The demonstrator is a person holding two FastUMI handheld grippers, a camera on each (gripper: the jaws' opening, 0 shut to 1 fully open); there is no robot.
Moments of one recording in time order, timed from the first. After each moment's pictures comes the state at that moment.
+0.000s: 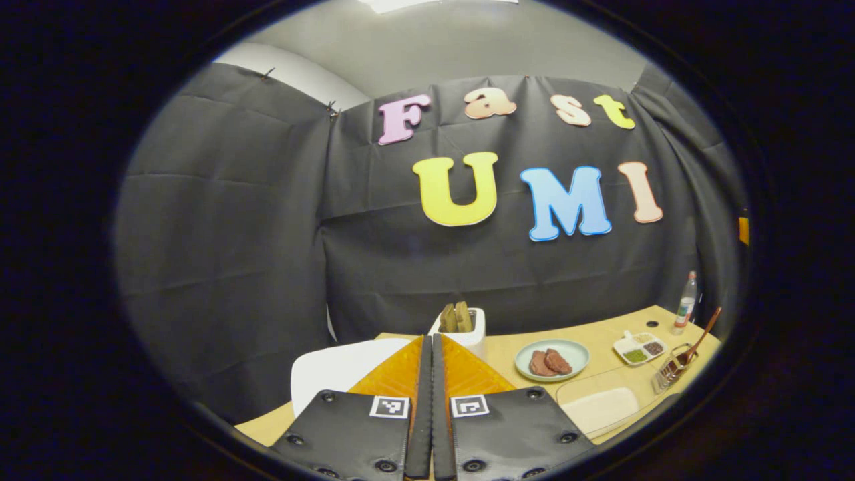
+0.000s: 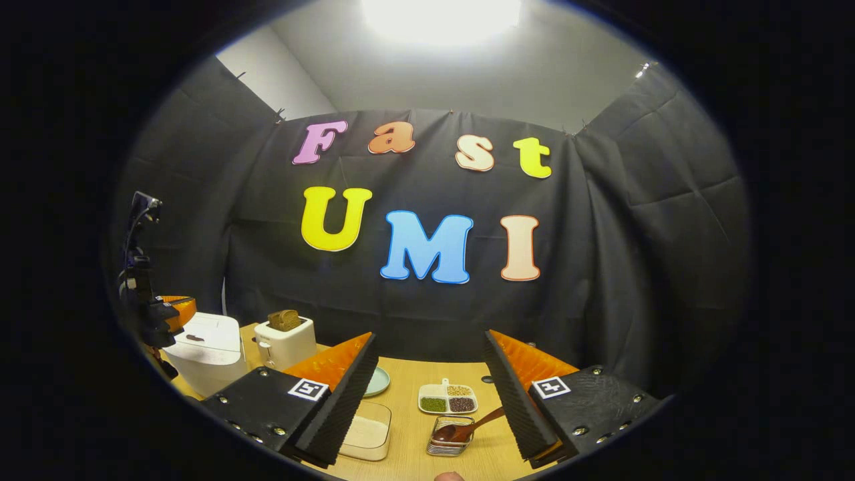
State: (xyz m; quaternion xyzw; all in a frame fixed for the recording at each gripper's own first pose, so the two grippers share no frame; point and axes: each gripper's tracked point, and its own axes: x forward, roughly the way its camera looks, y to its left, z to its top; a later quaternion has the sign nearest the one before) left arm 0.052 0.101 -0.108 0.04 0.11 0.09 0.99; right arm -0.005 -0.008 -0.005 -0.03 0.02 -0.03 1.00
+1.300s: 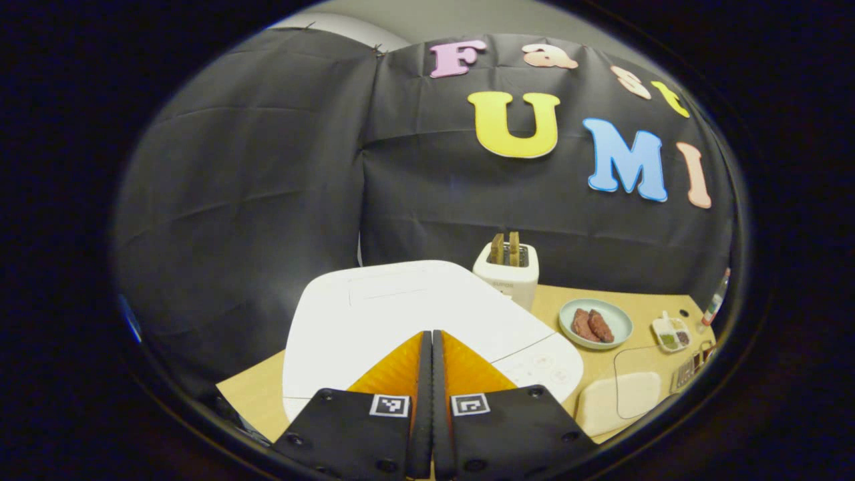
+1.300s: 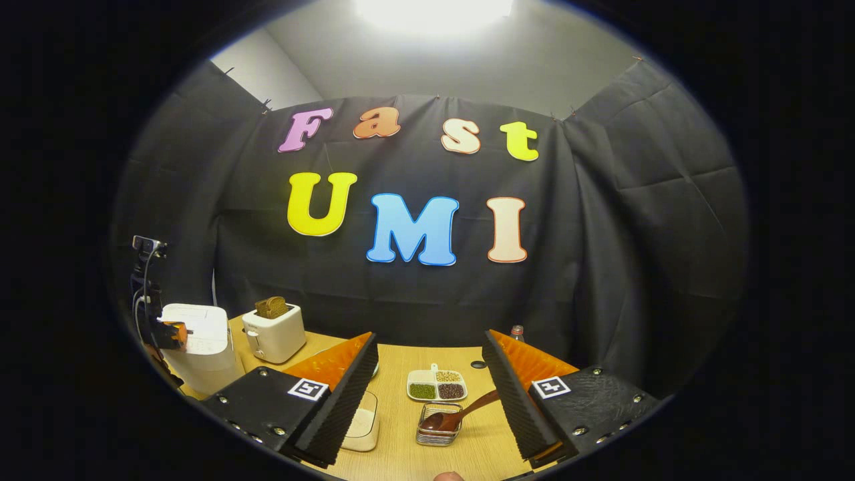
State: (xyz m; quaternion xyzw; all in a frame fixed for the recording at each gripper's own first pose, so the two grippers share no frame) left arm 0.046 0.154 -0.217 -0.06 0.23 0.17 0.96; right arm -0.005 -0.029 -0.027 -0.02 0.05 -0.05 1.00
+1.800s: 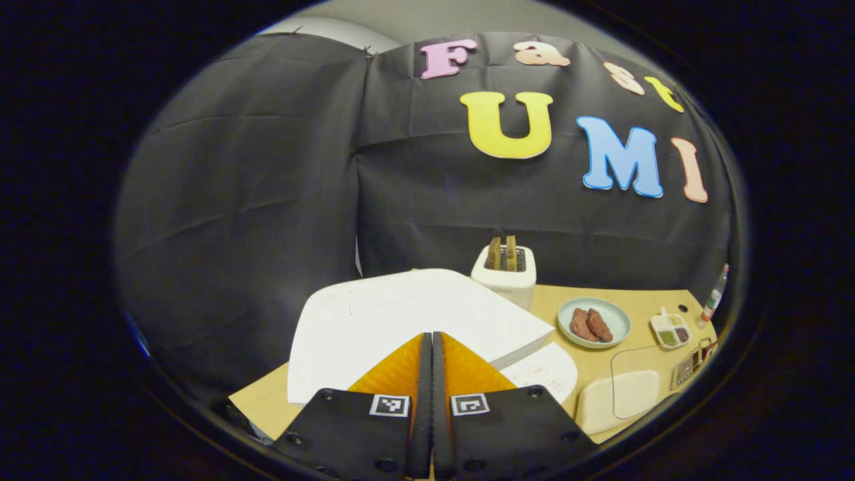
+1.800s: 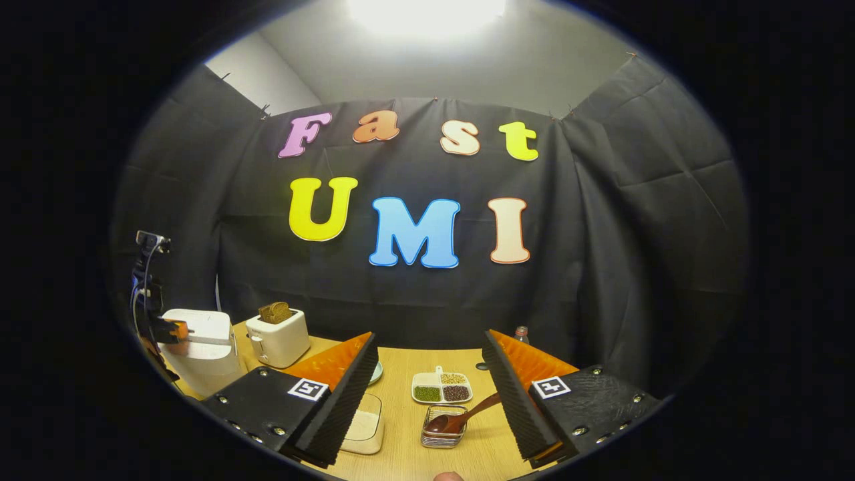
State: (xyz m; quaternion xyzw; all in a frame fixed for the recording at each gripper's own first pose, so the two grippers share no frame) left arm 0.054 0.160 -0.180 -0.01 0.22 0.16 0.96; right arm -0.003 -0.027 -0.029 -0.01 0.05 -0.04 1.00
